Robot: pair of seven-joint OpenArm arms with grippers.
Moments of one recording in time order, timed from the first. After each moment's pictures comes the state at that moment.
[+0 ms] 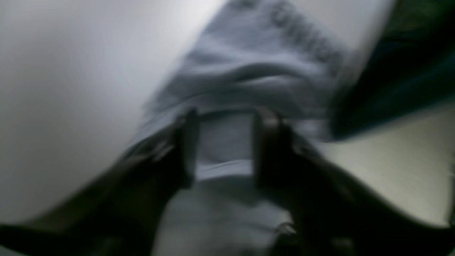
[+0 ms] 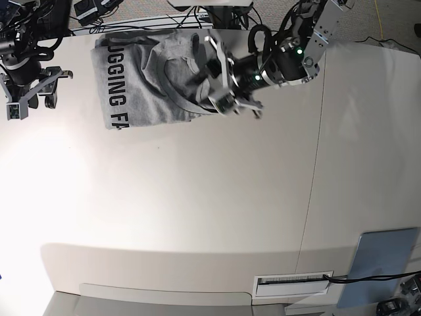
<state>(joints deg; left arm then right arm) 12.5 -14.0 25.4 116.5 -29.7 -31.7 46.2 -24.0 14.1 46.5 125.9 33.6 26.4 -69.1</state>
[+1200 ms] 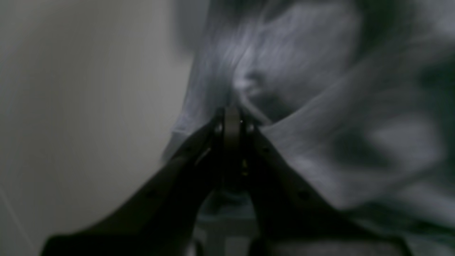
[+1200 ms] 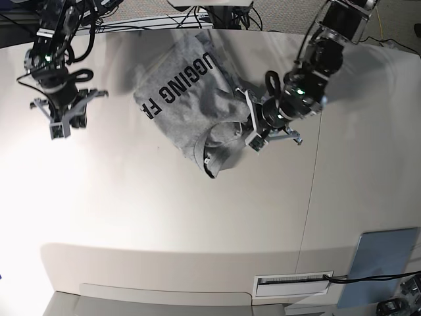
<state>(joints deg) 1.2 -17.4 22.6 96.1 -16.6 -17.3 42.0 -16.9 14.1 24.8 109.9 15.2 22.1 -48.9</state>
